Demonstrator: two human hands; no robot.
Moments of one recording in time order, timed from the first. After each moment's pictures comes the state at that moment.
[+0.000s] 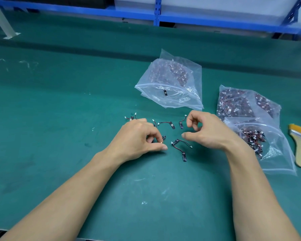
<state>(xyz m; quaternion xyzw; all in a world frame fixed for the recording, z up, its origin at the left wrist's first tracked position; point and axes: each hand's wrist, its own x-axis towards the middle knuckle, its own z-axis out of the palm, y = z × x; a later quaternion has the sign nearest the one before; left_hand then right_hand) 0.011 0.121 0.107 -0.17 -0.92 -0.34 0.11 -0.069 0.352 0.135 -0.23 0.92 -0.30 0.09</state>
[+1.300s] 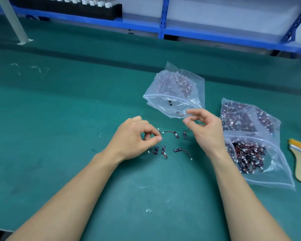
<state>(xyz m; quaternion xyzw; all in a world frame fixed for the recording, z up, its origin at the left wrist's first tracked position) 0.011 0.100 0.113 -0.11 -0.90 -0.37 0.19 -0.071 0.316 0.124 -0.12 0.80 -0.58 -0.06</state>
